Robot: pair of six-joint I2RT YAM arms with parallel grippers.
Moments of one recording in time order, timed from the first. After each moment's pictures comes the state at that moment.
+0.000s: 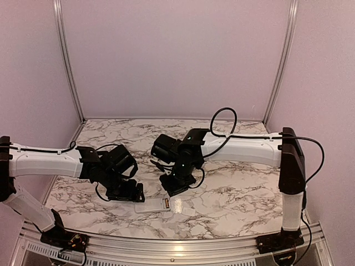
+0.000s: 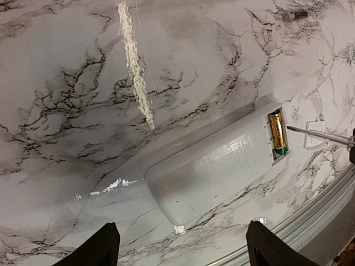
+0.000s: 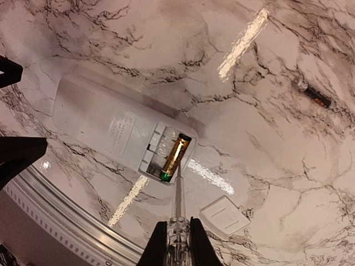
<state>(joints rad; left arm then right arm) -0.92 1.45 0.88 -0.63 0.12 -0.75 1.11 2.03 1.73 -1.04 -0.09 0.55</state>
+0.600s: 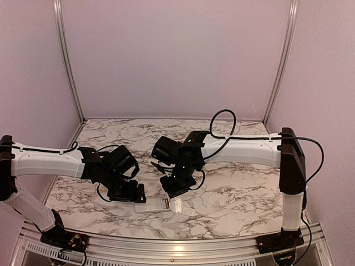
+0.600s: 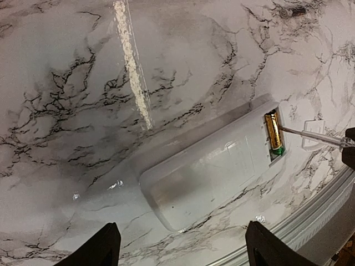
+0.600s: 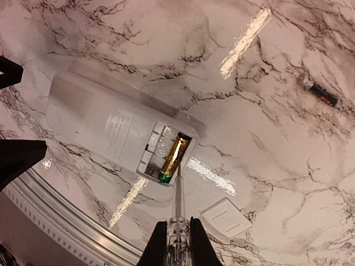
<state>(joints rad) -0.92 1.46 0.88 -0.60 0.14 -0.75 1.11 2.03 1.70 -1.00 -0.10 0.55</state>
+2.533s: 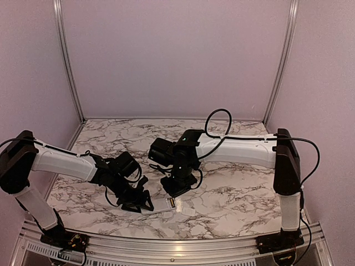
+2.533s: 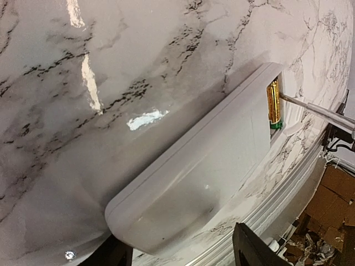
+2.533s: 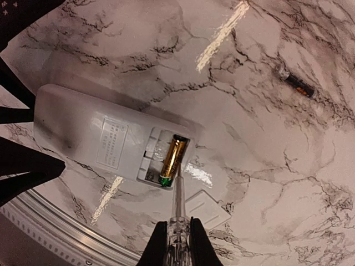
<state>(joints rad) -0.87 1.62 0.80 -0.35 0.49 -0.76 1.13 2.08 1.79 -1.13 -0.02 0.53</state>
